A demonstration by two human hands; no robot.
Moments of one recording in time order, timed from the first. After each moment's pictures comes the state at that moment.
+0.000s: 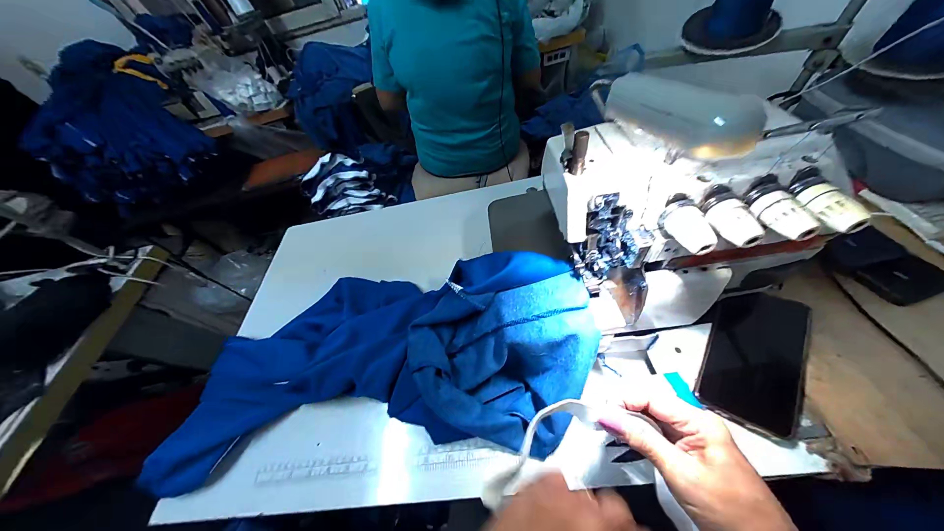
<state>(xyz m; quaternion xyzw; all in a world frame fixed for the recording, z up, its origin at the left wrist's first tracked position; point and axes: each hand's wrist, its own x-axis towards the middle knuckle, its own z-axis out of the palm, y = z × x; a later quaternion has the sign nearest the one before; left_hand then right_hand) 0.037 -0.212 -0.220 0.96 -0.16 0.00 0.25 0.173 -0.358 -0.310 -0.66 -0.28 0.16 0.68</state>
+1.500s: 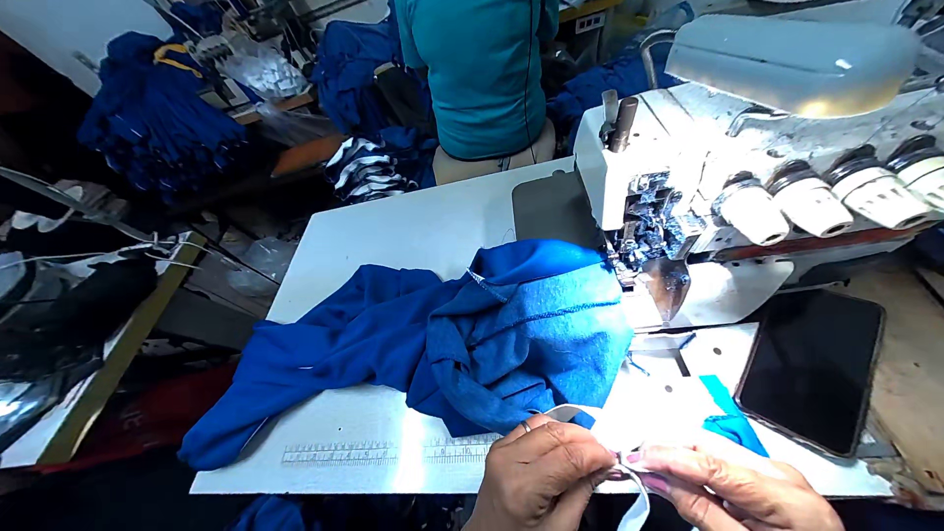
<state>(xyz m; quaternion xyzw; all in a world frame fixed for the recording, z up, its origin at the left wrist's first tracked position) 0.052 -0.194 -0.289 0.84 -0.04 0.32 0.44 0.157 -0.382 -0.282 -0.68 -0.38 0.13 0.61</state>
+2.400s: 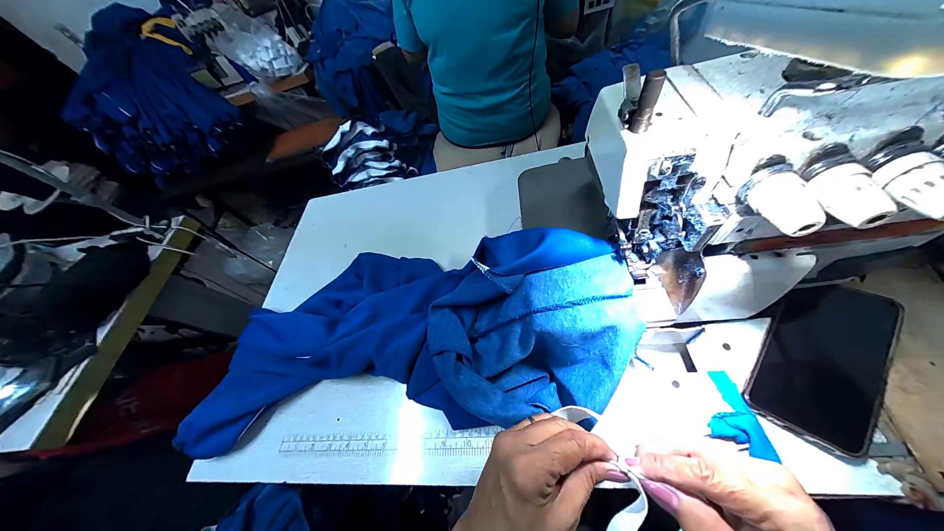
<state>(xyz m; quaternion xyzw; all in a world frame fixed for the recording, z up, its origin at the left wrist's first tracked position) 0.050 -0.191 -0.285 0.85 -0.01 0.25 0.45 0.164 -0.385 -0.291 -0.66 -0.46 0.15 0.57</state>
